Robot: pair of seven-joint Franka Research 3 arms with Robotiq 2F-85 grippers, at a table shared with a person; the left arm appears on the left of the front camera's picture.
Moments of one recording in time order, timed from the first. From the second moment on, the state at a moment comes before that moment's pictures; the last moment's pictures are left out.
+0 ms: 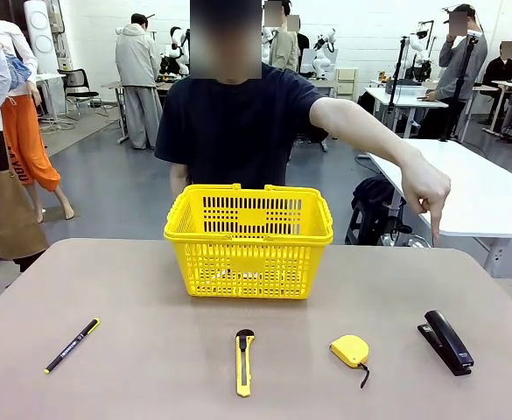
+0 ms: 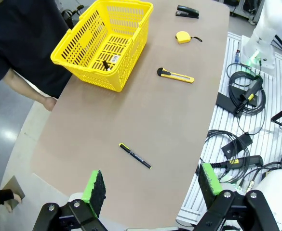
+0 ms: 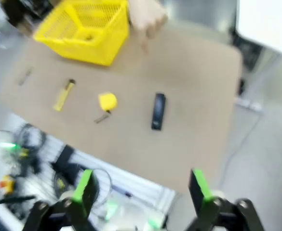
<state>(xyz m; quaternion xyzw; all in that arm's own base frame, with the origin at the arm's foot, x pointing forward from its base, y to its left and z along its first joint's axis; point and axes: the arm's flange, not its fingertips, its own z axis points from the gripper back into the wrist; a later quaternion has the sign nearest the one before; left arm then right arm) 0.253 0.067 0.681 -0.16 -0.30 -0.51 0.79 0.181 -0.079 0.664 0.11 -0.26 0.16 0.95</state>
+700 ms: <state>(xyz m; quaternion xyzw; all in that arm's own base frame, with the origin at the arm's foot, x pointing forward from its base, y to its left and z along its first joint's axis) 0.253 0.067 0.681 -0.16 -0.30 -0.51 0.79 0.320 0.010 0.634 -0.01 0.00 0.13 0.99</state>
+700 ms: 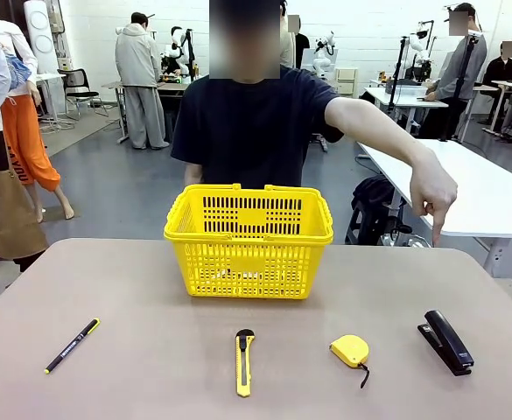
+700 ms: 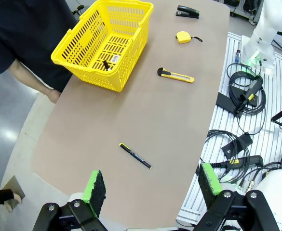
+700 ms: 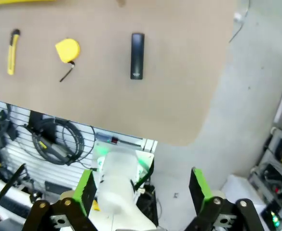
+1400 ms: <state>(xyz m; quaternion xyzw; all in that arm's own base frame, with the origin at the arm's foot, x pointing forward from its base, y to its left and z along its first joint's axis) 0.253 0.068 0.681 -0.16 -0.30 -0.51 0.79 0.374 -0.002 0.517 0.03 -0.09 0.18 0.98</state>
